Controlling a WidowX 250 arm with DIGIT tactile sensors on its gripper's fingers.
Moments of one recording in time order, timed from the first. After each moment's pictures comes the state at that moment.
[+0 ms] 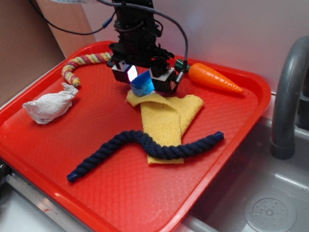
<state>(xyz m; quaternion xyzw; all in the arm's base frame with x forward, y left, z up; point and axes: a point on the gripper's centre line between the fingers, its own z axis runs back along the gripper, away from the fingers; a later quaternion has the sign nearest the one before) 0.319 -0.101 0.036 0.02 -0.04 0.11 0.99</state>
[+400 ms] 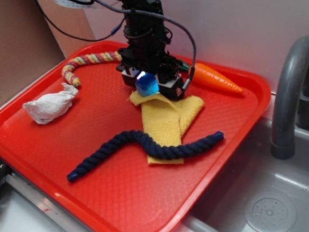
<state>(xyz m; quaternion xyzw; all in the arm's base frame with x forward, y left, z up) 0.312 -0.111 0.034 0.05 -0.02 0.09 0.99</state>
